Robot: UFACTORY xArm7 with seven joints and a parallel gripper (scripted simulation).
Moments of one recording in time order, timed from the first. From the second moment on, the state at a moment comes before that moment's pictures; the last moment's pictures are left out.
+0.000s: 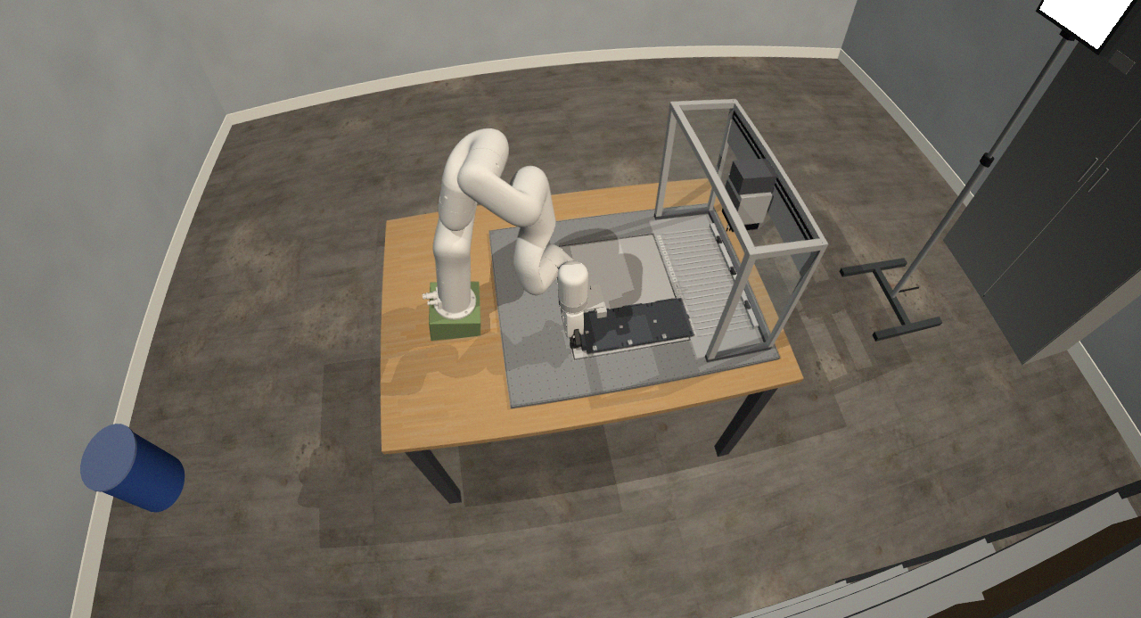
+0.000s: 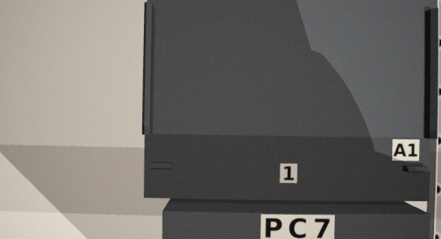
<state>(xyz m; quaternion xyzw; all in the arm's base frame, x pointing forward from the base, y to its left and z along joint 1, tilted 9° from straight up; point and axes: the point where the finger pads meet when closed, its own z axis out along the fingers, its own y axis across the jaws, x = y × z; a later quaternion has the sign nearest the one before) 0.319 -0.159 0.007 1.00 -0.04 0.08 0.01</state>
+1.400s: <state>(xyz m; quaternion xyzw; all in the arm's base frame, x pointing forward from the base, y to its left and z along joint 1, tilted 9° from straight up) 0.355 -0.162 0.012 1.00 -0.04 0.08 0.01</state>
